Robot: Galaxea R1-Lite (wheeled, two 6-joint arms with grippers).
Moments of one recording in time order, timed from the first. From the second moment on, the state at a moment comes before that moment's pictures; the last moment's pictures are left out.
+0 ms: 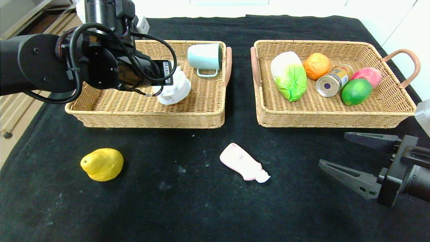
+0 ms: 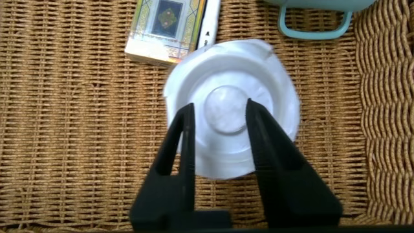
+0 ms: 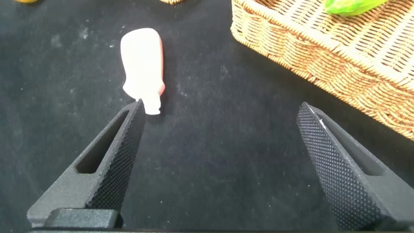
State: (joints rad) left arm -0.38 1.85 -1.75 0.14 0.34 -0.13; right arm 0.41 1.23 -0.58 -0.50 0.26 -0.15
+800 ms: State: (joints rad) left arm -0.43 1.77 -1.64 0.15 0.35 -0.15; right arm 0.41 1.24 -0.58 -0.50 0.26 -0.15
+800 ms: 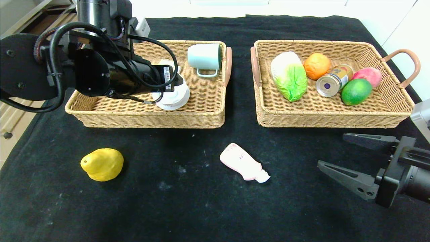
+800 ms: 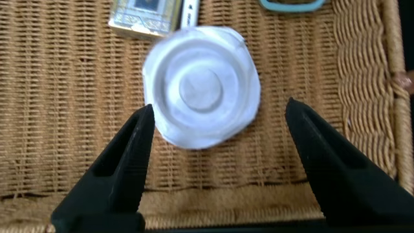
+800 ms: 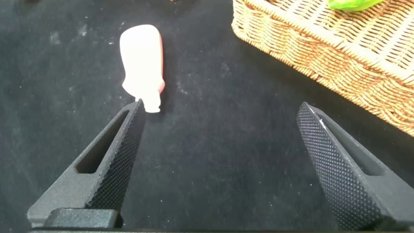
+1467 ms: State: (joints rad) left arm -0.71 1.60 -1.34 0.16 0.47 -0.25; right arm 0.41 1.21 -0.59 -0.50 0.26 -0.15
